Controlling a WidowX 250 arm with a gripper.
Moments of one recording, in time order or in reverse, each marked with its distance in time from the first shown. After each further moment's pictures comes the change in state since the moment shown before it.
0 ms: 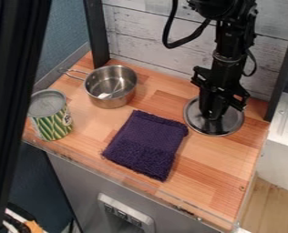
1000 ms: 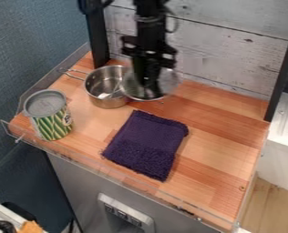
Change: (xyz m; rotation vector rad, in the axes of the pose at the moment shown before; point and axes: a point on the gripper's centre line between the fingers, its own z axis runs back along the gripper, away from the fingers) arm -0.068 0.125 0.042 0.002 -0.051 0.338
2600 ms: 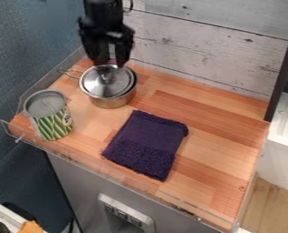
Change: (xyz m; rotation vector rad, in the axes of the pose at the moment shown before) arm -0.009 0.047 0.041 0.056 -0.067 0.032
